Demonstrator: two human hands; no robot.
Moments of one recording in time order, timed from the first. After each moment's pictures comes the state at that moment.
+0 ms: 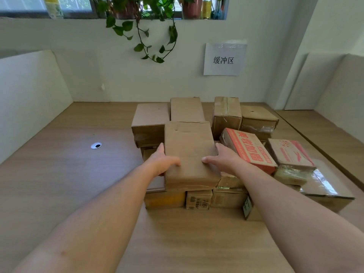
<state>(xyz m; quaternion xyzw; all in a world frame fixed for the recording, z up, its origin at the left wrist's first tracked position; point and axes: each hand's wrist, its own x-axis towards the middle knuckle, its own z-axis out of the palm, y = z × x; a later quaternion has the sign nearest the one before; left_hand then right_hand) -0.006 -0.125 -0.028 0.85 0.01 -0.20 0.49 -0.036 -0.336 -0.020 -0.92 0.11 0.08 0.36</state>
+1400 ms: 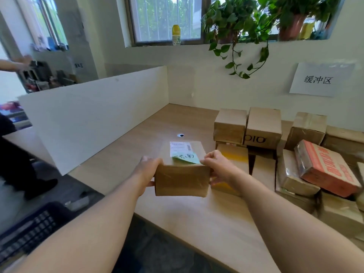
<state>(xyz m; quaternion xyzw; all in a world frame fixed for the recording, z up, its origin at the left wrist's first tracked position) -0.227 0.046 -0.010 0.74 0.27 0.03 0.62 -0.160 -0.162 0.001 -0.82 -0.09 0.20 0.52</state>
